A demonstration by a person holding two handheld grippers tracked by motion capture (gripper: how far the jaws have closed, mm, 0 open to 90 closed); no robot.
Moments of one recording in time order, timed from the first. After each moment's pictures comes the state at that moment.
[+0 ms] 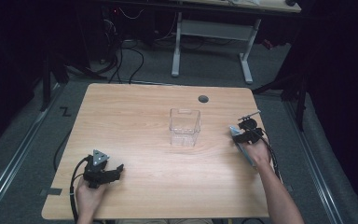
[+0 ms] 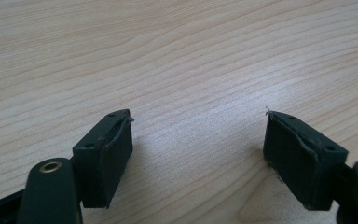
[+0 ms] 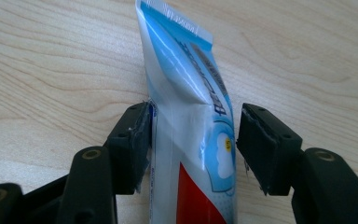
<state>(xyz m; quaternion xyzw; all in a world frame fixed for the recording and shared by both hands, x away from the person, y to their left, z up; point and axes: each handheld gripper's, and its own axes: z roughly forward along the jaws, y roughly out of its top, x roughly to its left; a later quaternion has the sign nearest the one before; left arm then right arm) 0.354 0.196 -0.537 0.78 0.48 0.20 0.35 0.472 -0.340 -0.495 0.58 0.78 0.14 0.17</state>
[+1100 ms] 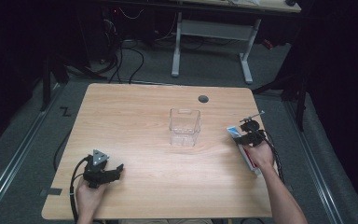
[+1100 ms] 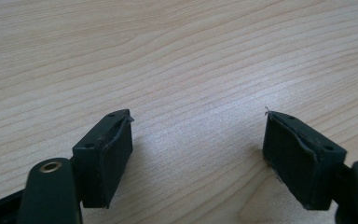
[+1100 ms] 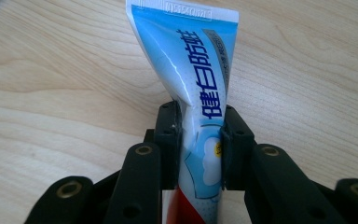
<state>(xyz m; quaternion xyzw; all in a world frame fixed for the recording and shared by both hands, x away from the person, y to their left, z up) 0.355 0.196 -0.537 0.78 0.48 0.20 0.35 0.451 -0.342 -0.477 0.56 0.80 0.18 0.13</state>
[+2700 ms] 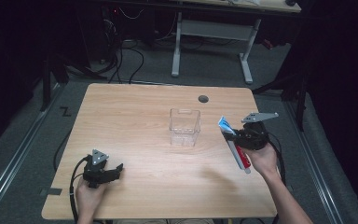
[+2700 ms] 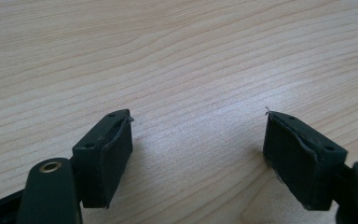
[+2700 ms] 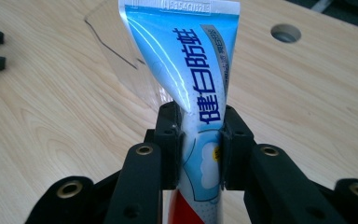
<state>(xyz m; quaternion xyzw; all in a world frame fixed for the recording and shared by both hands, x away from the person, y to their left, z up) 0.355 0.197 -0.537 0.78 0.48 0.20 0.35 0.385 -0.296 -0.389 0.42 0.82 0.37 0.16</state>
